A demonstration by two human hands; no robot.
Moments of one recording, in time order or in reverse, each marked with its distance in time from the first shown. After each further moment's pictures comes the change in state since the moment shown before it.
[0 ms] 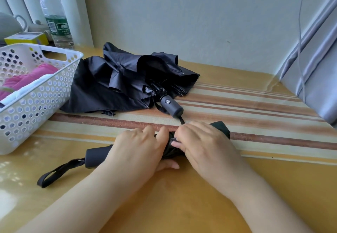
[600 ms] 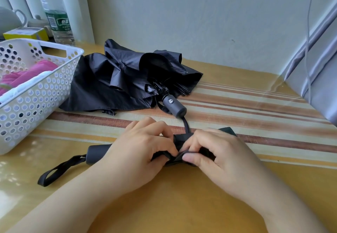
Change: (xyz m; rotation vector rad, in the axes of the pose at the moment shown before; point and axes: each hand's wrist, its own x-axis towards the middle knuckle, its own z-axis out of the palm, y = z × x) left_hand -0.003 -0.013 -0.006 -0.510 0.071 0.097; right_hand -0.006 0.003 -0.024 0.368 -0.210 0.269
